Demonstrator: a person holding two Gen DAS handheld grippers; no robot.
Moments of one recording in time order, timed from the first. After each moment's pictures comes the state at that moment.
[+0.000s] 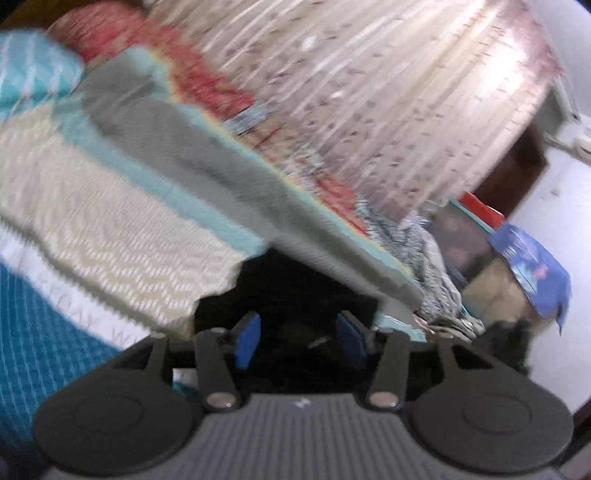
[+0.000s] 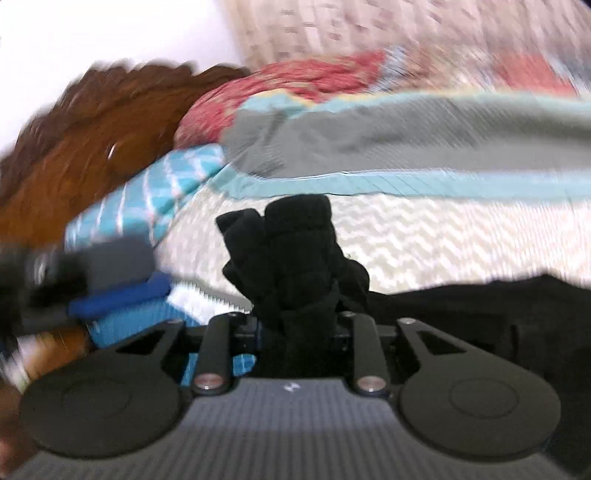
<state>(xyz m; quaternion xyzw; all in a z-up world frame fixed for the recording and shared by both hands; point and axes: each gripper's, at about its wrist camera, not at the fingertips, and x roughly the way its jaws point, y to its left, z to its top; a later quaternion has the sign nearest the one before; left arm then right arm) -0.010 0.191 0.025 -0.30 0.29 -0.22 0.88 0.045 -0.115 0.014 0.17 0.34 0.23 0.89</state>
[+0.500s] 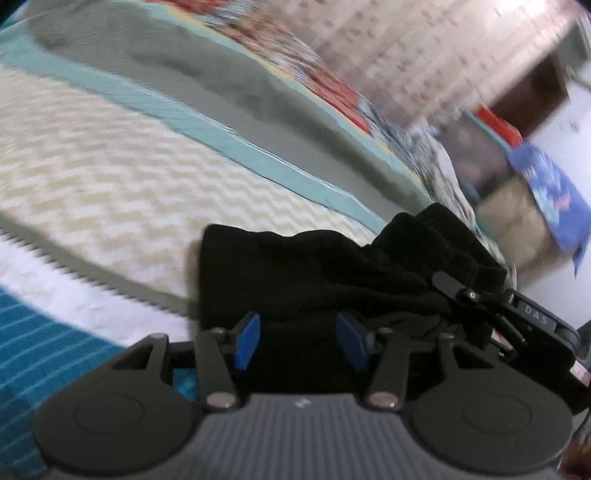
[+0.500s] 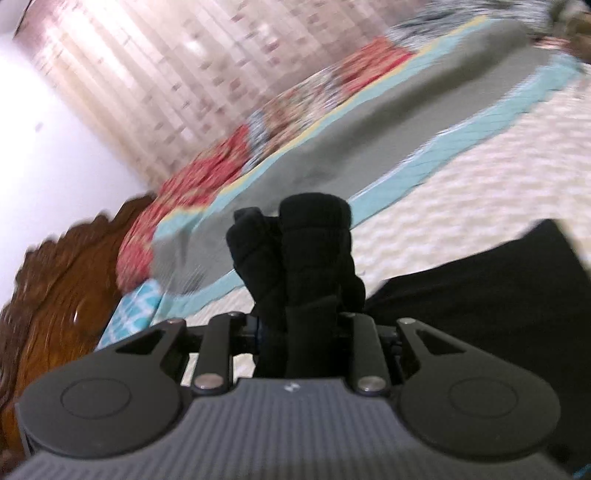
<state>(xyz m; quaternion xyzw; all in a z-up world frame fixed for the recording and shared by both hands) 0.055 0.056 -0.022 -0.23 0.42 -0.28 0.84 0.013 -0.275 0.013 0.36 0.28 0.07 0.89</state>
